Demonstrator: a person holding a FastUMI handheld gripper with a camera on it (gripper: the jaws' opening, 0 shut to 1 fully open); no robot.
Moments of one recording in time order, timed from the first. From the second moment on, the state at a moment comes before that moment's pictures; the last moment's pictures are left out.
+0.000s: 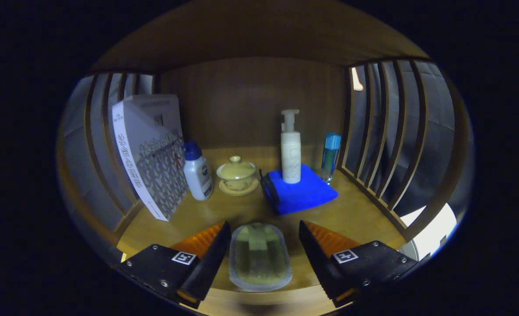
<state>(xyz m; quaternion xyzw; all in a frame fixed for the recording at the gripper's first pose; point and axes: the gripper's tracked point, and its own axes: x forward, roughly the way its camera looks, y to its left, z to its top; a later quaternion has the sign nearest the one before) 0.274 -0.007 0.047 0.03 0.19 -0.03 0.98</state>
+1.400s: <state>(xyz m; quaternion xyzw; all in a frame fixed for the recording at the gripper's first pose) 0.007 0.025 0.031 -0.02 -0.03 -0.03 1.00</state>
